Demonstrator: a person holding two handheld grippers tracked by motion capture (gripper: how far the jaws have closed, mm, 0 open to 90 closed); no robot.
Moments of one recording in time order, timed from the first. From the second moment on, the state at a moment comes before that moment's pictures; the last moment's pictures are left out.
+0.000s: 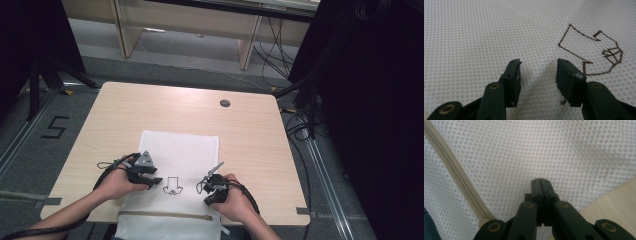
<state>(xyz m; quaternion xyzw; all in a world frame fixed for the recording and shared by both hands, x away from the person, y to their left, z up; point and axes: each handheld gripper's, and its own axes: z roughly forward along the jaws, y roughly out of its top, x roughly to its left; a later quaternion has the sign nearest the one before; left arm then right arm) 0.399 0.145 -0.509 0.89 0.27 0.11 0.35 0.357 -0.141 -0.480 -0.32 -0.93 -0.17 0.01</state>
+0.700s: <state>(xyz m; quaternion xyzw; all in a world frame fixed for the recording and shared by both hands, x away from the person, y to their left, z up) 0.428 0.133 -0.507 0.87 0.29 0.15 0.36 0.392 -0.157 -0.483 -0.37 -0.91 -0.19 -0.04</state>
